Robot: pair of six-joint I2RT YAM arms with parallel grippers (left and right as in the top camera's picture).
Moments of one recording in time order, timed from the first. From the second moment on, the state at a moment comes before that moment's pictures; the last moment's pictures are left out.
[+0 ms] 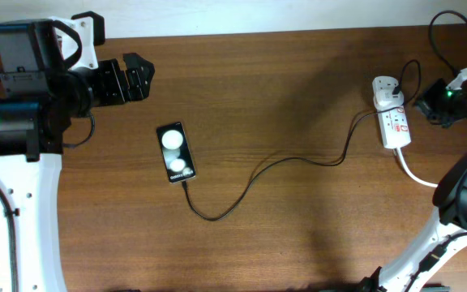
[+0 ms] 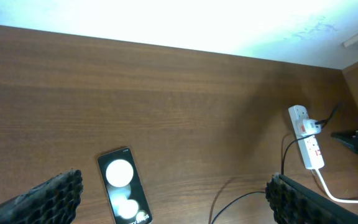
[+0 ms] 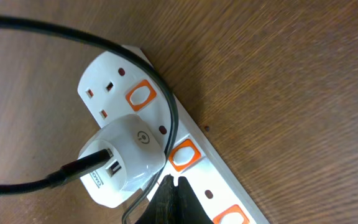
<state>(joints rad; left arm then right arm) 0.02 1.51 1.88 -1.10 0.37 -0.15 -0.54 2.17 1.75 -0.77 -0.40 0.34</state>
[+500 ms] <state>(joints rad) 0.02 1.51 1.88 -1.10 0.37 -0.15 -0.50 2.22 1.75 -0.71 -0.39 0.34</state>
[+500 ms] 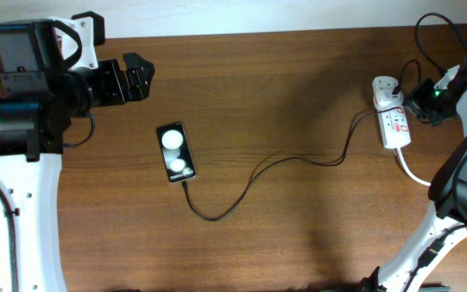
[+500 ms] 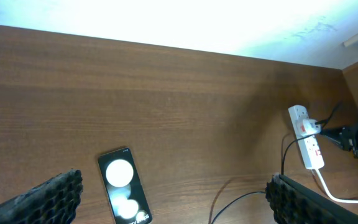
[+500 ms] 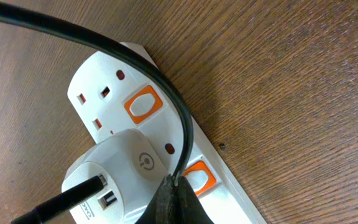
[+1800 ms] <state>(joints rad) 0.02 1.51 1.88 -1.10 0.37 -0.15 -0.46 2.25 1.74 -0.70 -0.28 0.38</state>
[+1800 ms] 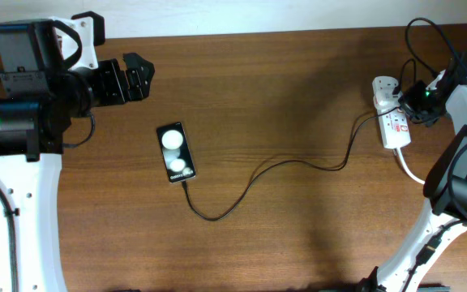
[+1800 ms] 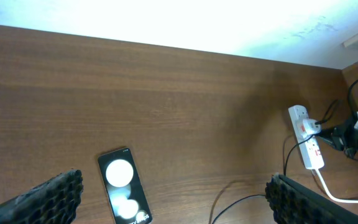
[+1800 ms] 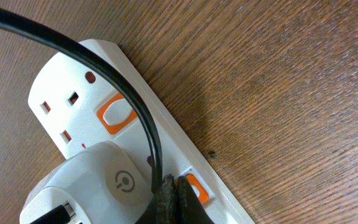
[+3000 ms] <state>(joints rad) 0.02 1.51 1.88 -1.10 0.37 -0.15 -0.43 1.67 1.87 -1.04 -0.39 0.27</state>
